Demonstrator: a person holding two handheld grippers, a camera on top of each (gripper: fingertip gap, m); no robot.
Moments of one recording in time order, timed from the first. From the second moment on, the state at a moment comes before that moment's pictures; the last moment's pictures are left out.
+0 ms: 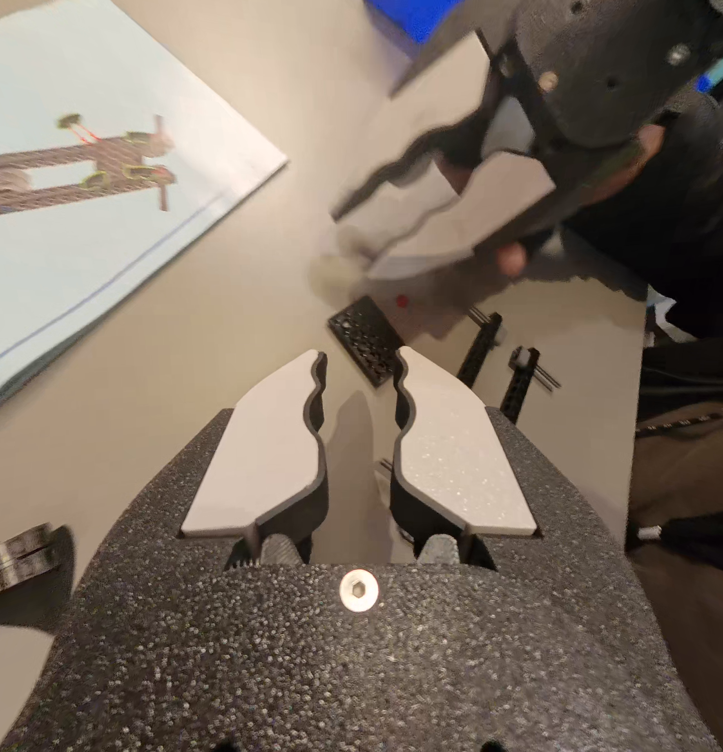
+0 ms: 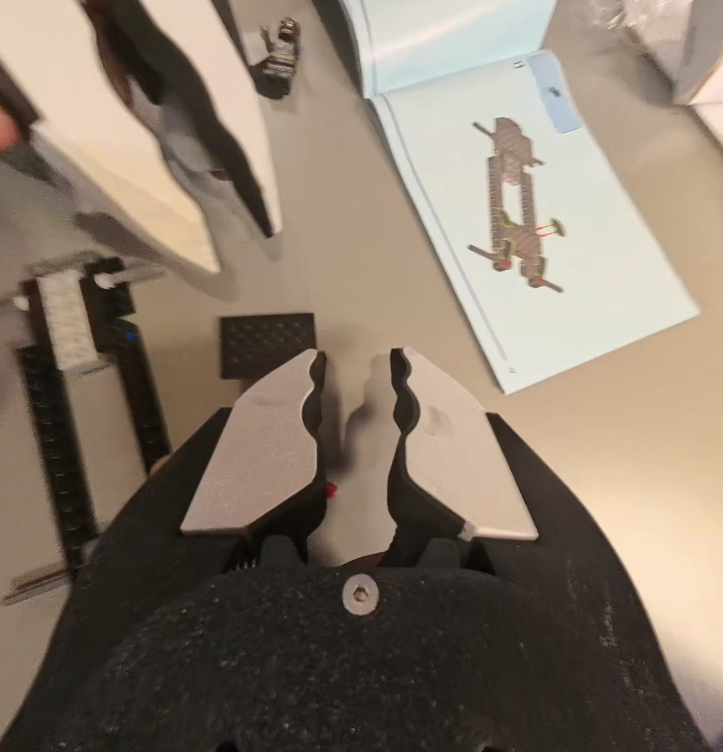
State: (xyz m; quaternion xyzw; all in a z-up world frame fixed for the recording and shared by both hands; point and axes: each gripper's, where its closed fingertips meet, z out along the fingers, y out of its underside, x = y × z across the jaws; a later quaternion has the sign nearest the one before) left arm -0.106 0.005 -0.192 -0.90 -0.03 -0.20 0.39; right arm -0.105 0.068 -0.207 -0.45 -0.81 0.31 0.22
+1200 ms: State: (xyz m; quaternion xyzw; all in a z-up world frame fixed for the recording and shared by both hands) left arm -0.123 -0.003 -0.203 -0.90 -0.03 -0.16 0.39; right arm -0.069 0.026 -0.184 -0.42 -0.84 0.33 0.12
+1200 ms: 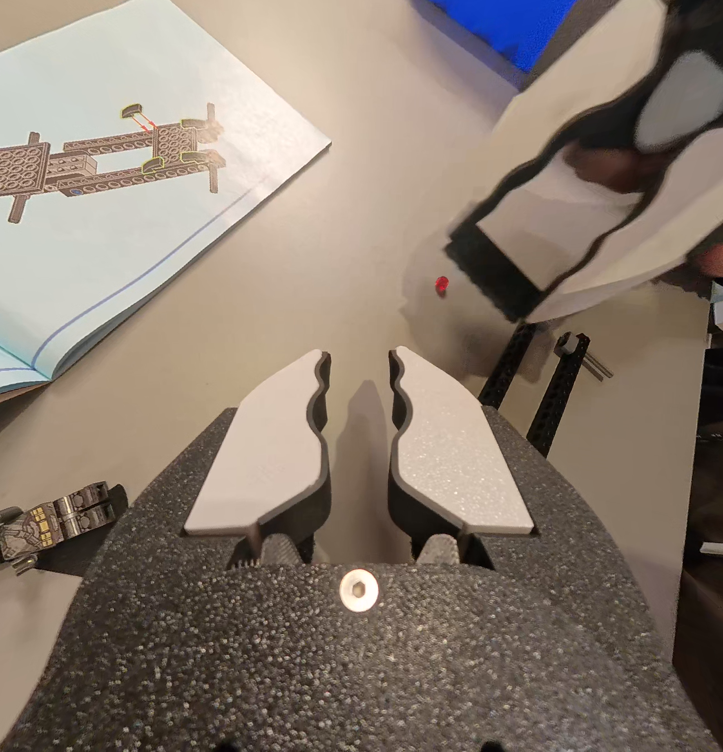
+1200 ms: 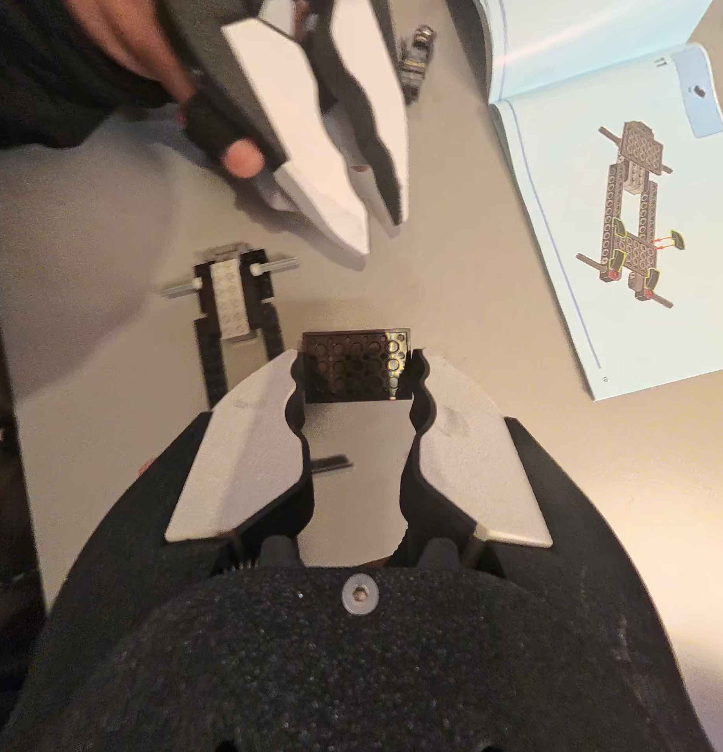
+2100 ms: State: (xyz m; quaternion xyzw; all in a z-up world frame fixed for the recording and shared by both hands) left arm -0.114 0.001 -0.205 -0.91 -0.02 -0.16 0.39; right arm 0.007 0.009 -0.207 -0.38 -0.87 0.29 0.10
